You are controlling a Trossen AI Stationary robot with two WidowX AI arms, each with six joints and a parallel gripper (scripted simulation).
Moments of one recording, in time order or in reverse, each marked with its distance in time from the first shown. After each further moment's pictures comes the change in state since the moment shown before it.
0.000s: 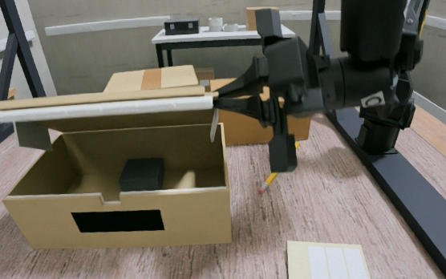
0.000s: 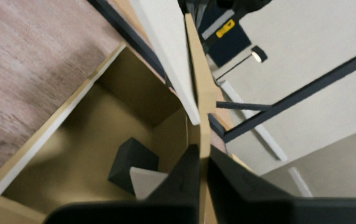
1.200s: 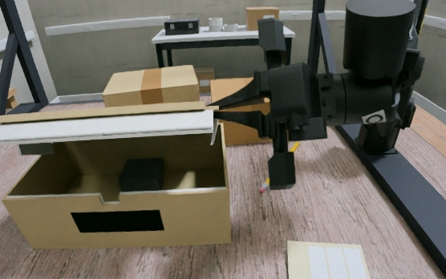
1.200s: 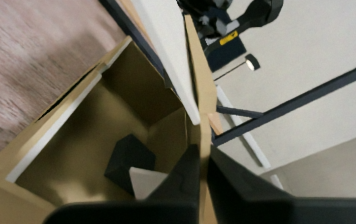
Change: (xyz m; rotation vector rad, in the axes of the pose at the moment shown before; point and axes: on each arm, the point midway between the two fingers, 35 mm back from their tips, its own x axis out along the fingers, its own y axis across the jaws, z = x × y) left arm 0.001 0.013 0.000 -0.090 -0.004 -0.029; right arm 0.025 -0.038 -0.019 -0.422 0.164 -0.281
